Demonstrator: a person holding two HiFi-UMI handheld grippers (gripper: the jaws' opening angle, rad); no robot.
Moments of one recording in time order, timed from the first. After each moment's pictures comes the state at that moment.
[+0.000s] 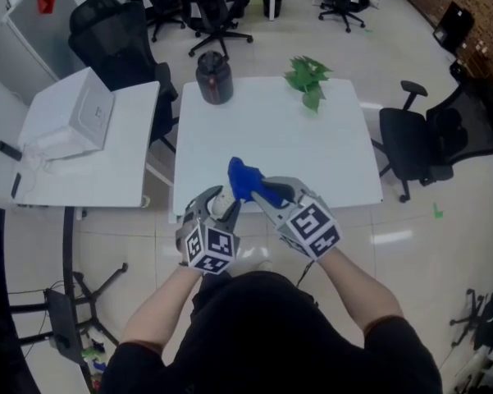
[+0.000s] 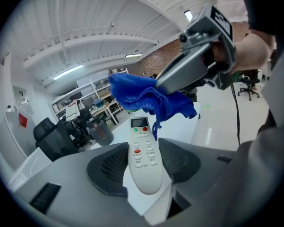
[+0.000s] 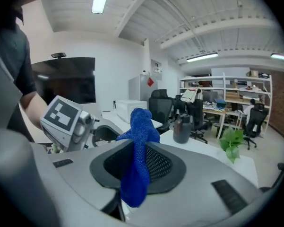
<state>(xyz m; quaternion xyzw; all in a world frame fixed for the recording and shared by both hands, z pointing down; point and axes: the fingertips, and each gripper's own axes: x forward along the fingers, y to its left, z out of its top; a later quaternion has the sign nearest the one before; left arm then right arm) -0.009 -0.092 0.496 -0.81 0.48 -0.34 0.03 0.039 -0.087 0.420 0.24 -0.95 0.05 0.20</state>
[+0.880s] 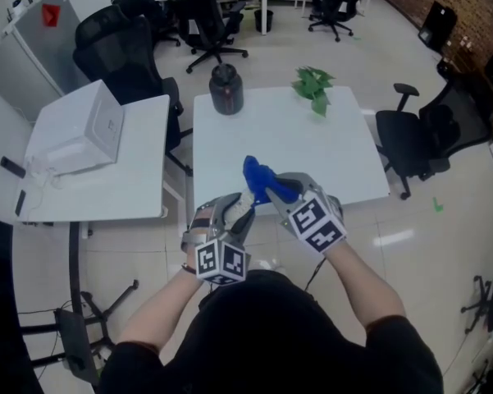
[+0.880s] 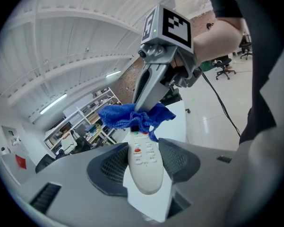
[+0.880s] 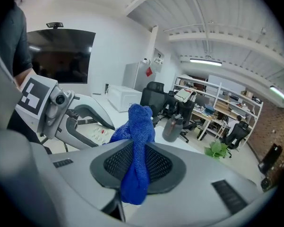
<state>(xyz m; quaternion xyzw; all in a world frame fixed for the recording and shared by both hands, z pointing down) -0.039 -0.048 0.450 -0.83 0.40 -0.35 0.19 -0.003 -0.080 0.409 0.31 -0.90 -0.02 0.30</state>
